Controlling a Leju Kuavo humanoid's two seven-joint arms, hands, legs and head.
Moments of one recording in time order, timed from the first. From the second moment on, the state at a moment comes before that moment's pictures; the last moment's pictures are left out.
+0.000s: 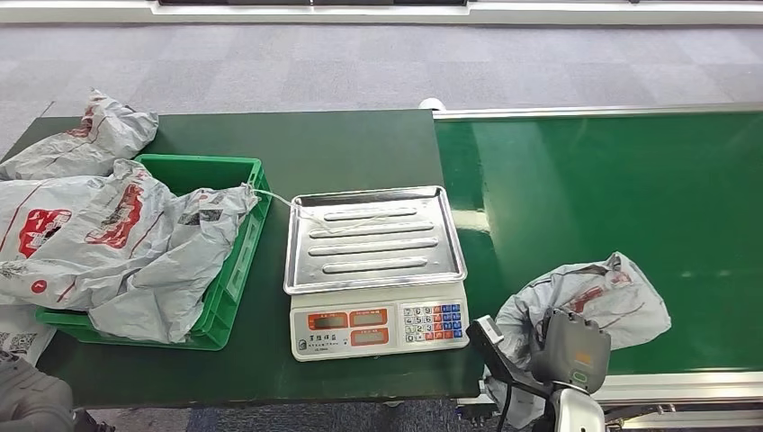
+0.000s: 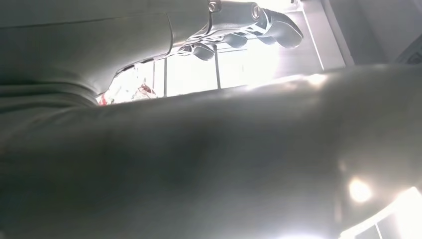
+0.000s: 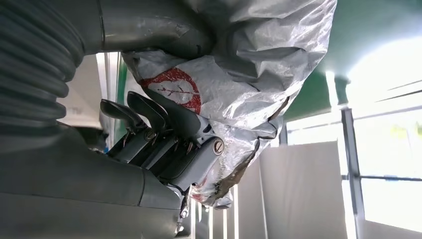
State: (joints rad) left arm 0.33 -0.27 0.02 -2.07 -0.18 0.45 -0.65; right arm 0.22 0.14 -0.07 -1.62 1.54 -0.29 0.22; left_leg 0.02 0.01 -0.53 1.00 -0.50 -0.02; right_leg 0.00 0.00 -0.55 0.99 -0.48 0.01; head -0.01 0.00
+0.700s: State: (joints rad) left arm 0.30 -0.27 0.01 -2.02 -0.13 0.45 -0.69; right arm -0.24 -0.48 0.12 -1.84 1.55 -0.28 0.20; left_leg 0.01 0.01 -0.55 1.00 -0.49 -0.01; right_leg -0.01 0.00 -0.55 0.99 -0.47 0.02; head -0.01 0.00
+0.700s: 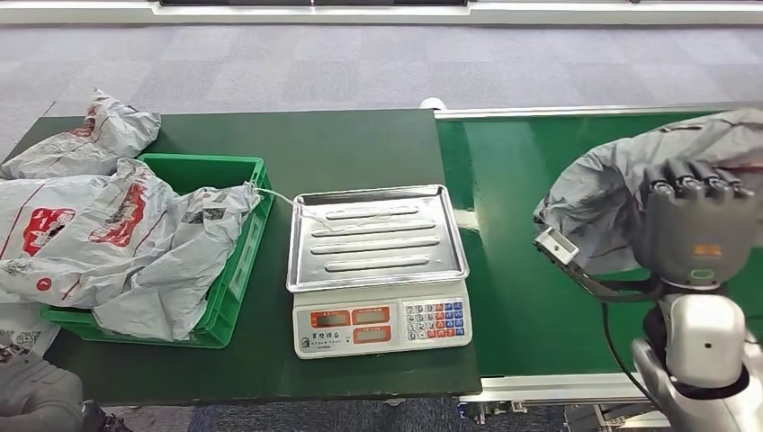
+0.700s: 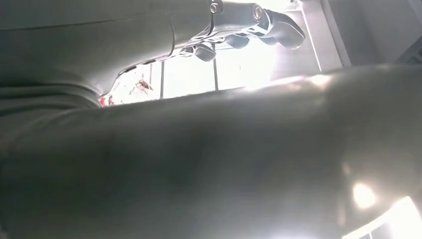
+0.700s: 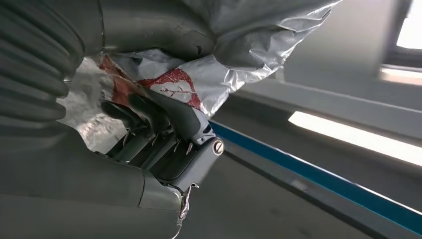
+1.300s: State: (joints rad) left arm 0.21 -0.25 -0.06 -1.92 -0.09 0.45 -0.70; right arm -0.85 -0.03 0.65 -1.00 1.28 -0.60 -0.11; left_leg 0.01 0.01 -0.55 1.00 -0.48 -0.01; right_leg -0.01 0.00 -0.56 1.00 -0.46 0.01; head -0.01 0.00
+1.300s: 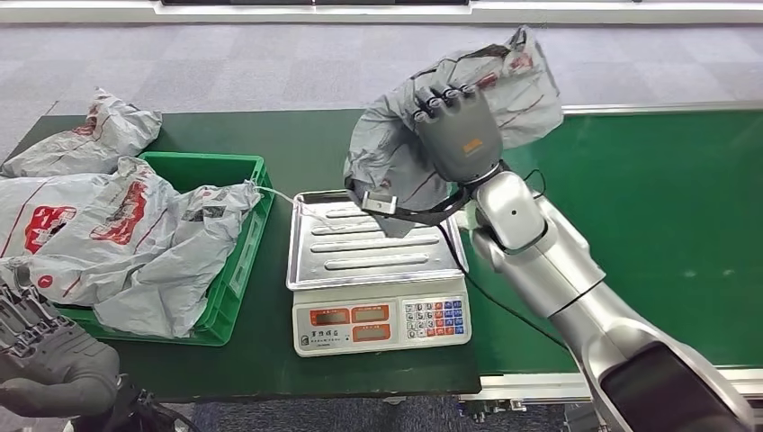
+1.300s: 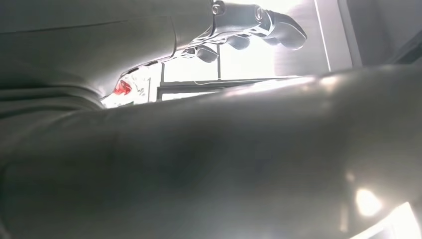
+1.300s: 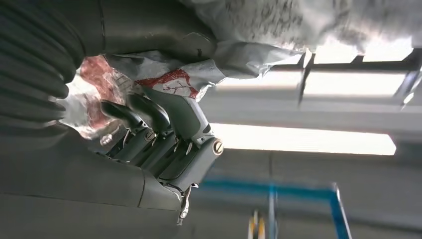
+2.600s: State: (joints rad) left arm 0.30 -0.26 -0.05 -1.98 -0.16 0.48 -0.65; right arm -0.41 0.23 0.48 -1.04 1.23 -0.42 0.19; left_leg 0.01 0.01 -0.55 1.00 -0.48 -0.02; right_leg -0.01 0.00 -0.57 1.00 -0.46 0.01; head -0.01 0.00
